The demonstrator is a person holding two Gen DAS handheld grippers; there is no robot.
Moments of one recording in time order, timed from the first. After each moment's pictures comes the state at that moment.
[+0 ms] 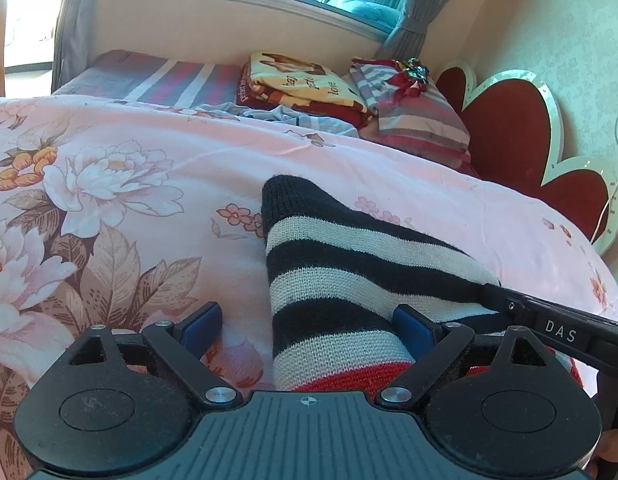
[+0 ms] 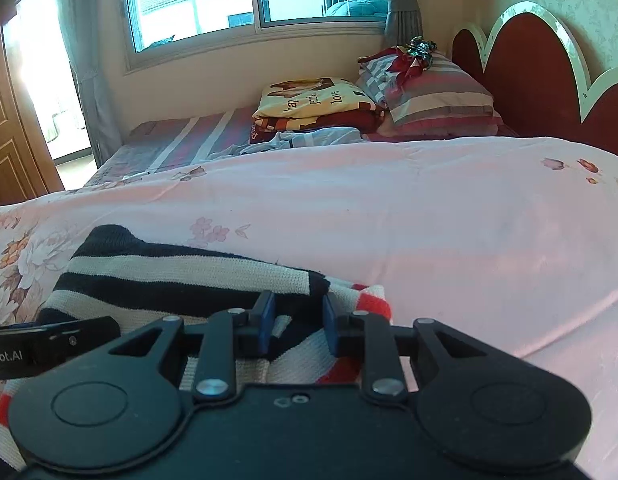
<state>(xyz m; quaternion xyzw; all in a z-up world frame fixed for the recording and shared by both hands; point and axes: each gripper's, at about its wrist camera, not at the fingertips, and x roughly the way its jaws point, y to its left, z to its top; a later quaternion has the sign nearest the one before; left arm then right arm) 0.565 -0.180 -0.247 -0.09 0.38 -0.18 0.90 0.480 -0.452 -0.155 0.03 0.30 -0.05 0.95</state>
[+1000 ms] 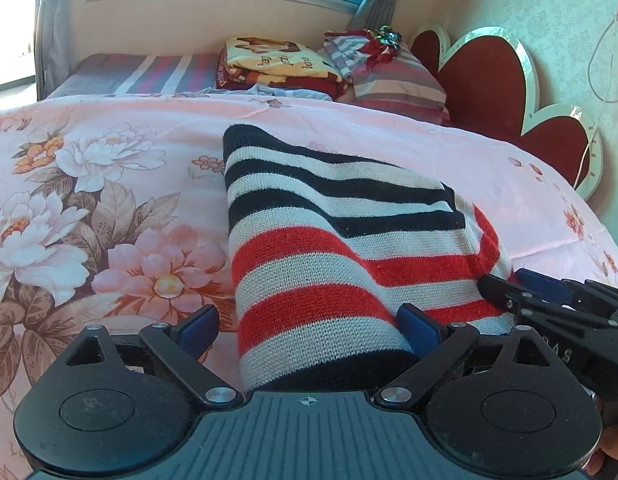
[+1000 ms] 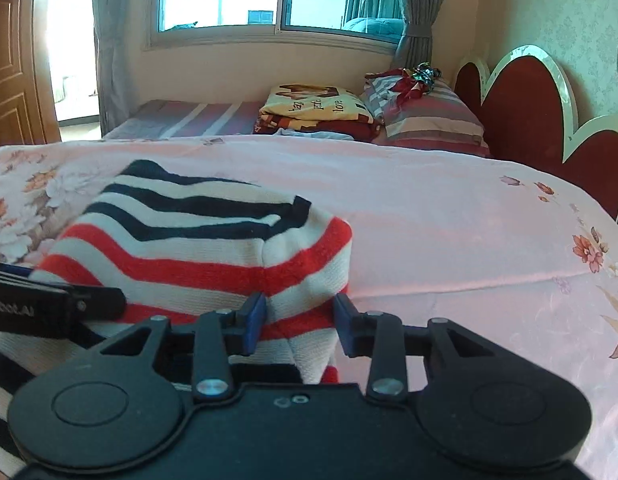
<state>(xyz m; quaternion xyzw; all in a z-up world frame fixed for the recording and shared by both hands) 0.487 -0.189 -0.227 -0.03 0.40 -0.20 0.89 0.401 -0.439 -0.154 -0.04 0.30 -0.06 0.95</state>
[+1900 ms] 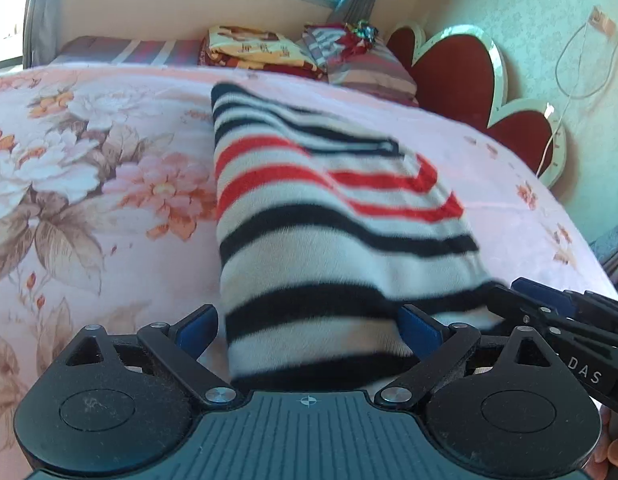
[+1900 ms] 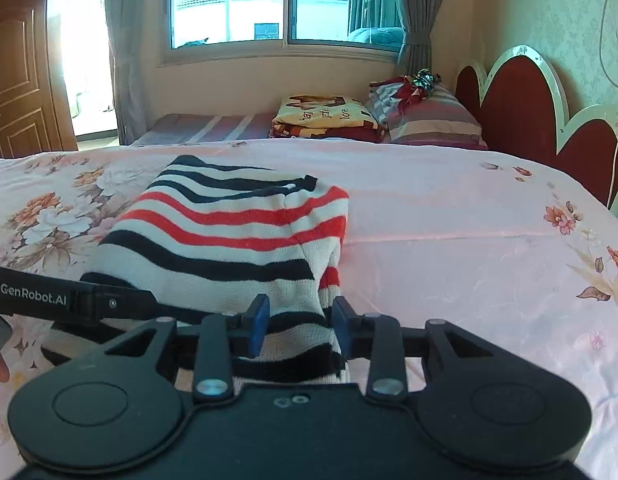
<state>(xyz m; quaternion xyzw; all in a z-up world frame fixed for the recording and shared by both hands) 0.409 -0.164 -0.233 -0.06 0.42 -0.24 0.87 0.290 -0.422 -0.148 -0.04 0.29 -0.03 0.95</state>
